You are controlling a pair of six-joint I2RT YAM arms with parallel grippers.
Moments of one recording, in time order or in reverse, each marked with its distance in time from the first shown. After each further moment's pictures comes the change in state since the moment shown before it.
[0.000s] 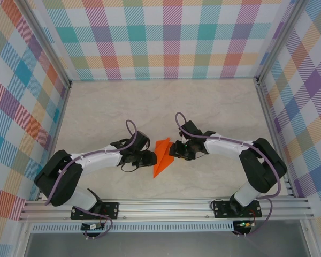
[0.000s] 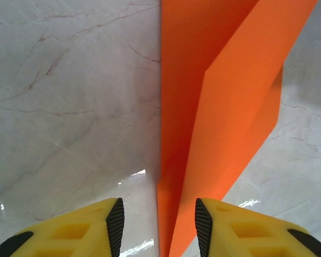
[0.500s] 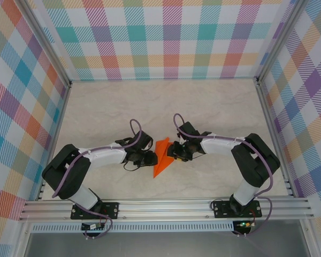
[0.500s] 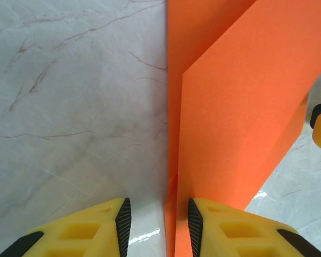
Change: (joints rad) left arm 0.000 0.087 0.036 0.000 0.000 0.030; right arm 0.000 0.083 -0.002 0.089 -0.058 0.040
